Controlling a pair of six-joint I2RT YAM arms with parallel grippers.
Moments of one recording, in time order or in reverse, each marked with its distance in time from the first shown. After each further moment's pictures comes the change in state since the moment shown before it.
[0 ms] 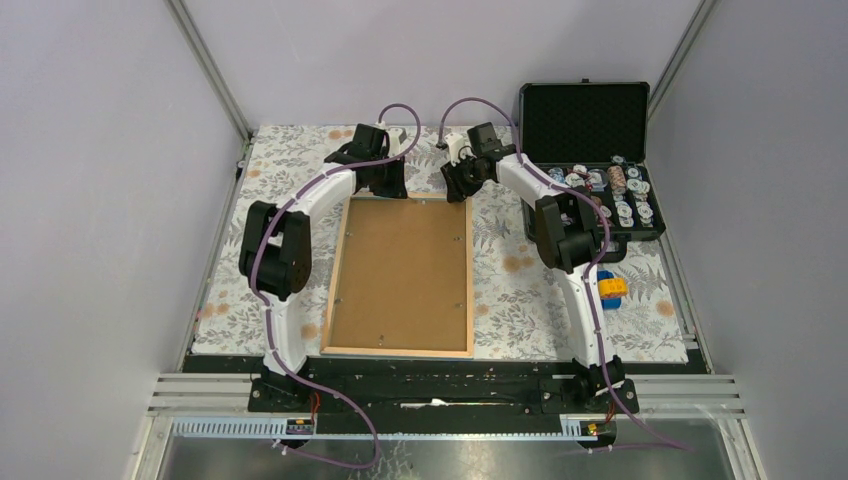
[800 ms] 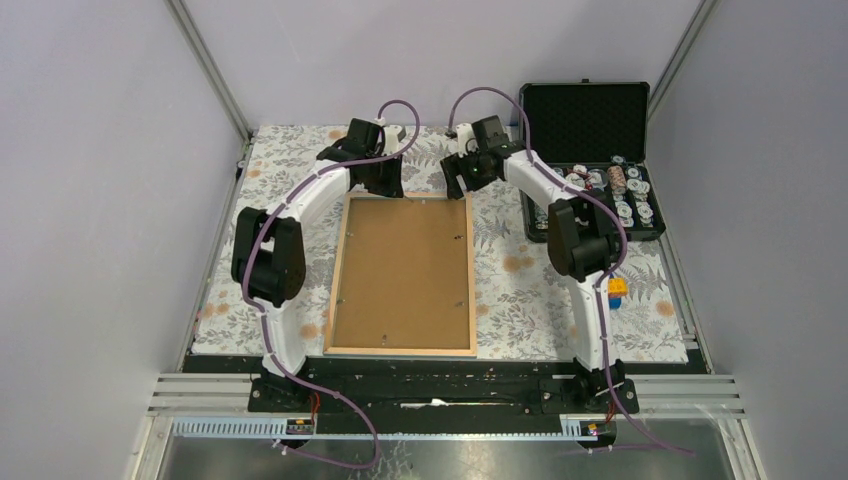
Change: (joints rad) left arm 0.011 -0.065 0.013 -0.097 0.023 0.085; right arm 0.006 -0.198 -0.166 -0.005 0.147 0.206
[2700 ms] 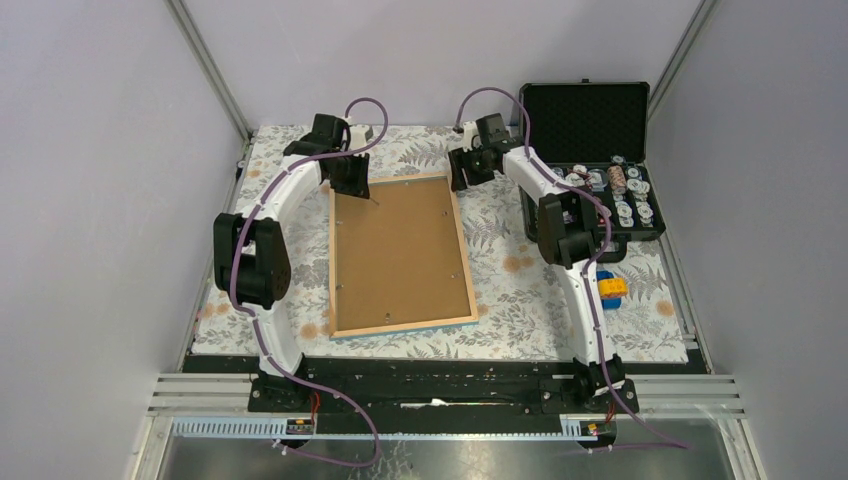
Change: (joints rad) left arm 0.148 -0.052 0.000 -0.149 -0.006 0.109; right arm -0.053 0.270 0.314 -0.048 -0.060 0.021
